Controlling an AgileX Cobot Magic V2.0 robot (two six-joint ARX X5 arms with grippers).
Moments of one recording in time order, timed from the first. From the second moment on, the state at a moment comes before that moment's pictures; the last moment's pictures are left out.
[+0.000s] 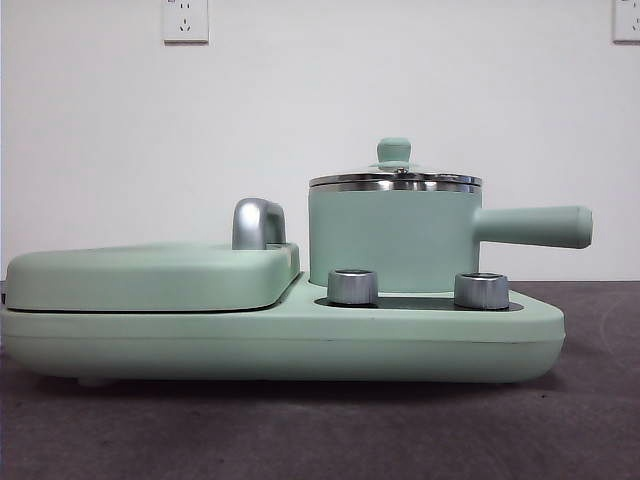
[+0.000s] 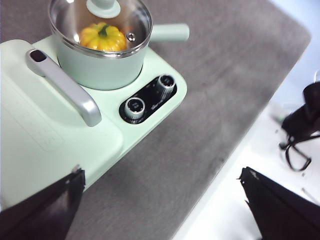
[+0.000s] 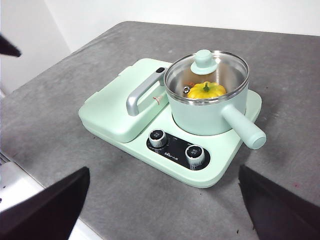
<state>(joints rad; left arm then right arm) -0.67 0.78 1.17 -1.00 0.29 -0.07 0.52 0.26 0.98 -1.05 -0.18 0.19</state>
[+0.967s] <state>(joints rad) -0.67 0.46 0.99 -0.93 0.26 -0.23 0.52 0.26 0.98 -1.06 -0.18 0.18</state>
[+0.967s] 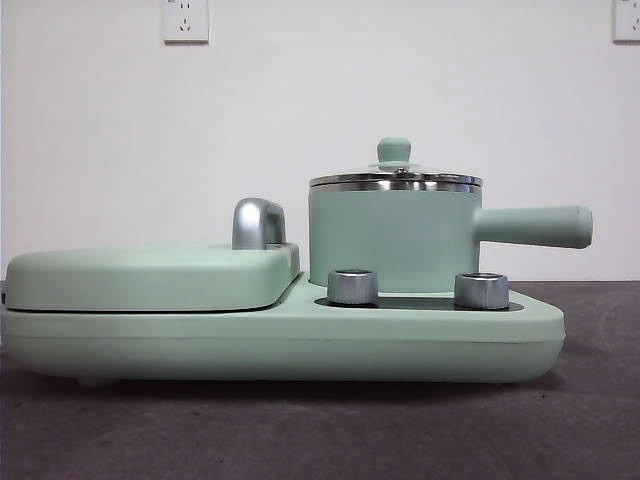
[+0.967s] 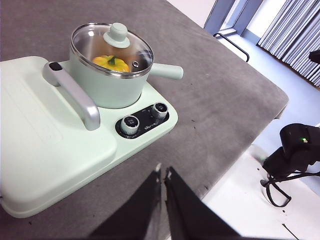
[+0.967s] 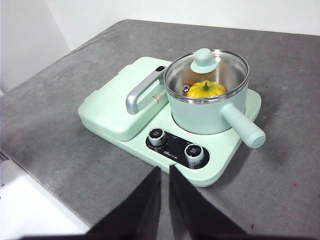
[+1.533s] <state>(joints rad) -0.16 0.18 0.44 -0.36 0.26 -0.21 0.52 0.26 0.98 -1.06 -0.18 0.18</state>
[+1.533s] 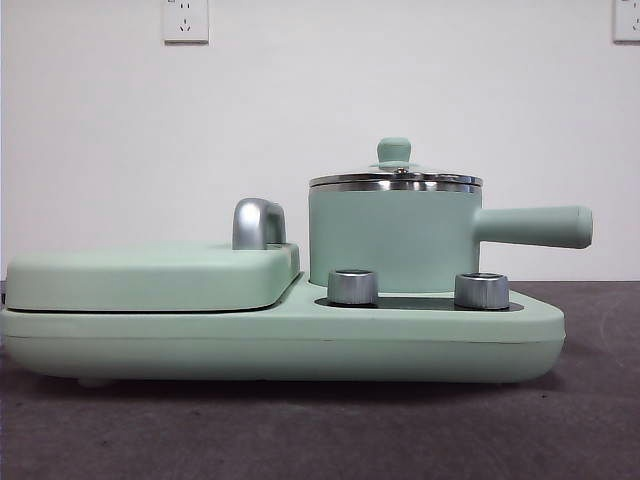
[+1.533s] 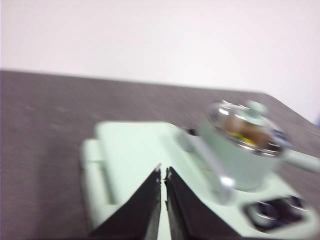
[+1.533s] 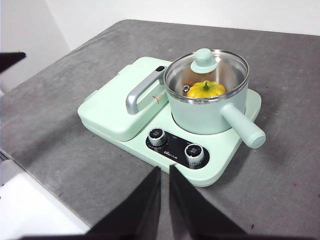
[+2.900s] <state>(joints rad) -0.05 0.01 0.03 -0.18 -0.03 -0.09 0.52 0.26 0.98 -1.06 -0.18 0.18</state>
